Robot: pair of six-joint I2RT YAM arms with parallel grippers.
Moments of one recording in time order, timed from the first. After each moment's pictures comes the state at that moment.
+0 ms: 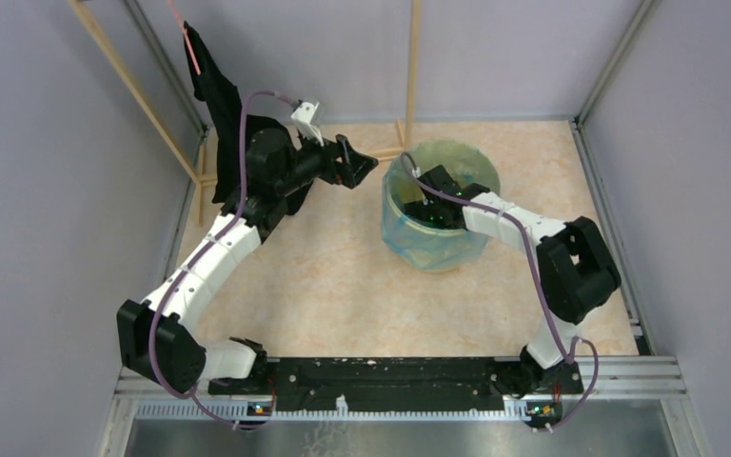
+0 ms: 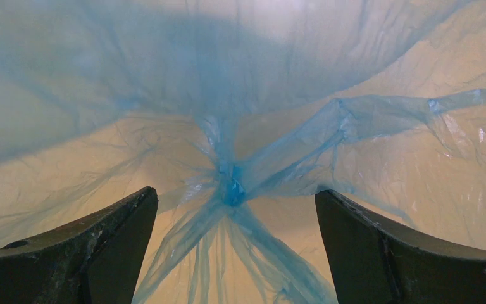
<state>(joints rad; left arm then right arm) -0.41 1.31 1.18 0.04 0.41 -0.31 0.59 1.71 1.20 -0.60 0.10 0.27</state>
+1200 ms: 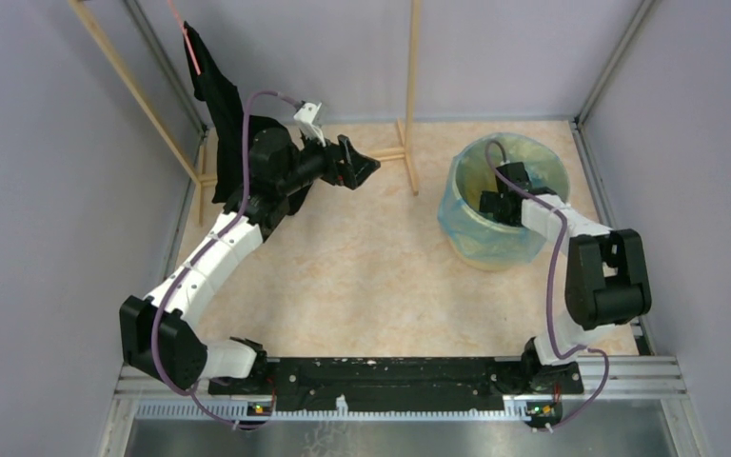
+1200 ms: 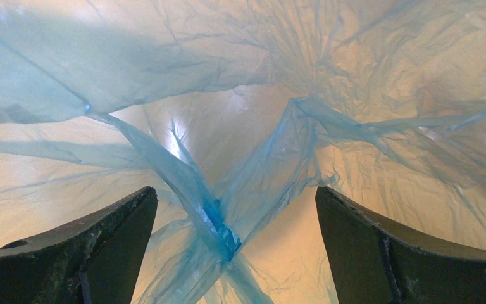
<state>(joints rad) -0.41 1.32 1.18 0.04 0.44 -0.33 0.19 1.63 1.02 -0.52 0.25 0.28</state>
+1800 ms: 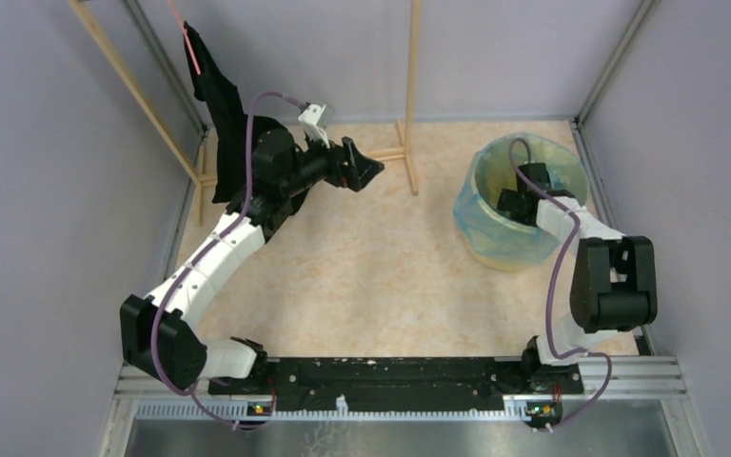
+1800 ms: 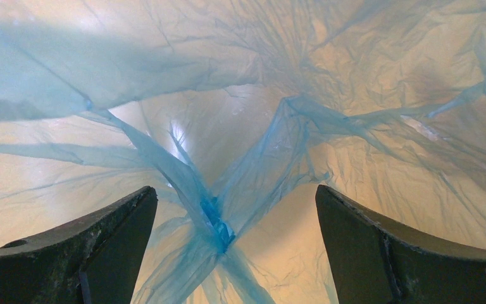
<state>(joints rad) -0.44 1.32 1.18 0.04 0.43 -0.34 0.08 1.59 0.99 -0.51 0.24 0.30</state>
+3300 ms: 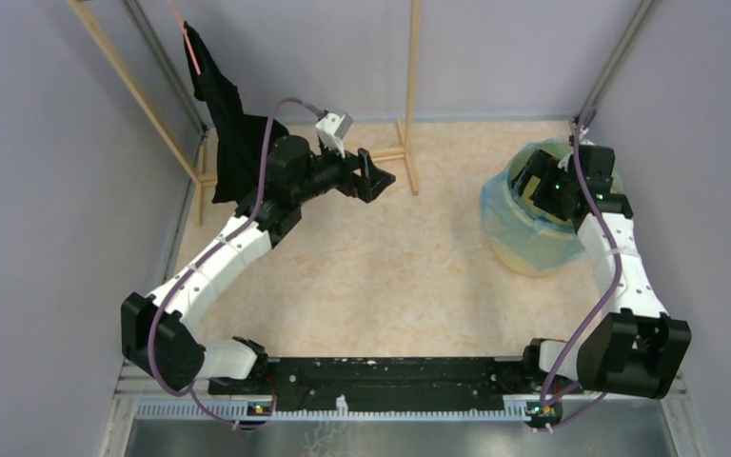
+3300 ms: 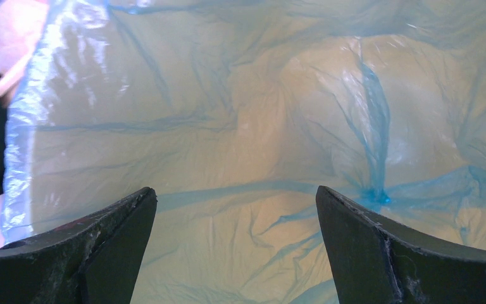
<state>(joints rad) -0.52 1.32 1.18 0.00 0.38 -0.27 -0.12 1.25 1.08 -0.54 -0.20 0.38</state>
